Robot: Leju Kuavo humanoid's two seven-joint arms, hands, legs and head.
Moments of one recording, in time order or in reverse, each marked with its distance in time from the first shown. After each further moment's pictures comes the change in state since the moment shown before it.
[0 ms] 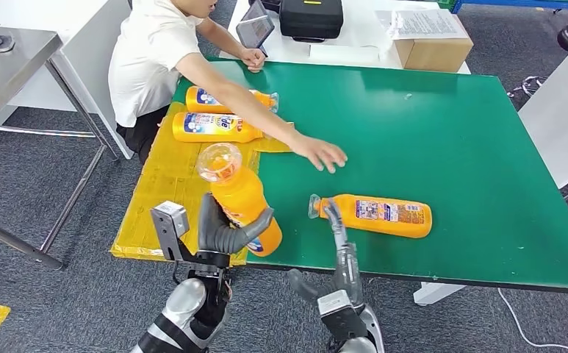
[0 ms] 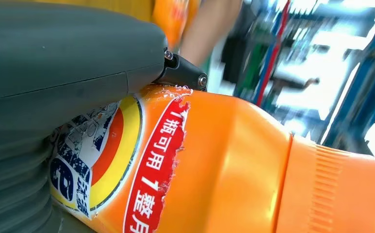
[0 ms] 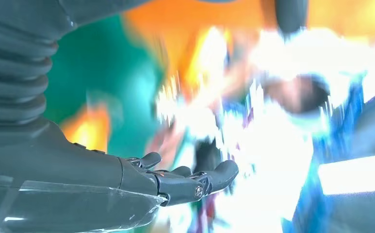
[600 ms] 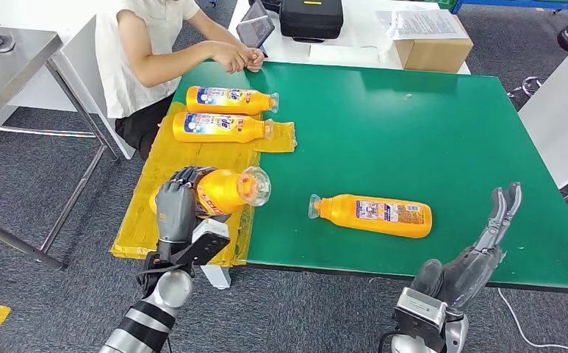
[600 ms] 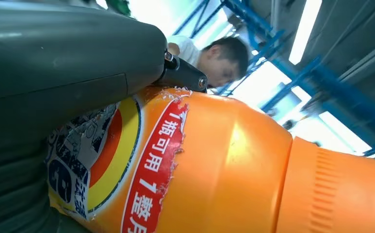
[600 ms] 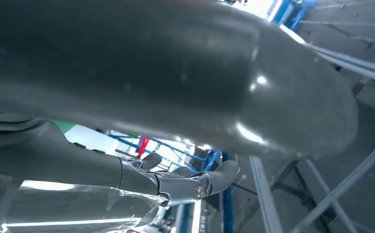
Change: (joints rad) left arm -0.059 0.059 0.224 0.134 -1.029 0.285 0.062; right arm 0.096 0.207 -0.434 -0.428 0.318 -0.130 -0.006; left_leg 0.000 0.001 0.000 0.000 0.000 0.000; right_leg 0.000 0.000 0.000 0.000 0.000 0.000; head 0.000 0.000
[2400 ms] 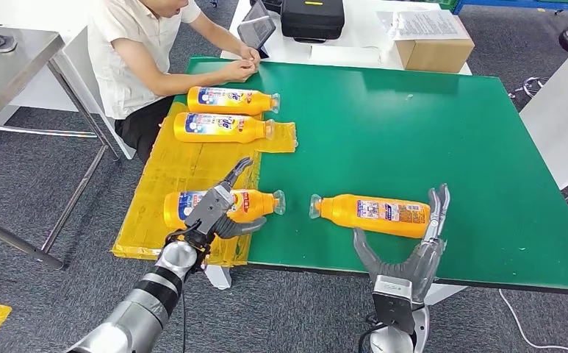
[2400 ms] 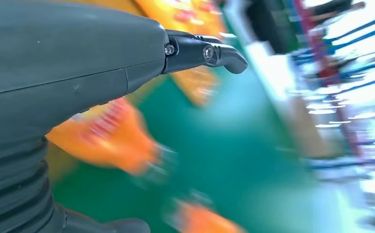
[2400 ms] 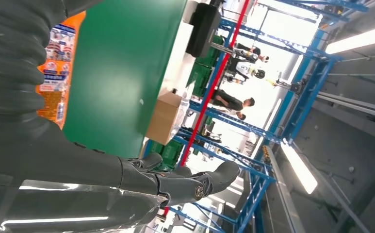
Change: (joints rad) left arm -0.191 -0.074 0.103 0.368 0.382 -0.670 -0.123; right arm -0.046 -0.077 0.107 0.253 -0.174 0.000 0.000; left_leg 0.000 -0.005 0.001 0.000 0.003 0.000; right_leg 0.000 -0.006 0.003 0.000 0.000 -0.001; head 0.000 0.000
